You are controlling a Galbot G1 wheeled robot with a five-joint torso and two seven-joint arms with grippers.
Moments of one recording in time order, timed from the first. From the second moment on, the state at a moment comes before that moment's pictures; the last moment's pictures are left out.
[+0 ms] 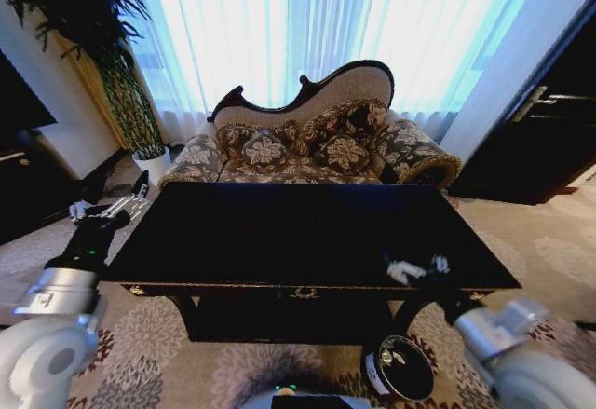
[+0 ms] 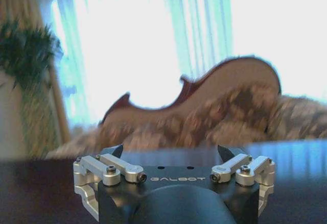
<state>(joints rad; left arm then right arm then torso) 1.49 -1.21 -1.11 -2.50 -0.90 0.26 -0.03 -1.91 0.90 1.01 2.50 0.94 -0.09 0.13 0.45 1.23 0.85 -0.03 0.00</state>
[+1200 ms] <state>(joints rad) 1.57 -1.26 -1.12 -2.44 -0.85 0.17 0.00 -1.73 1.09 0.90 2.50 0.83 -0.04 0.10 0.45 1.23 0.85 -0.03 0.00</state>
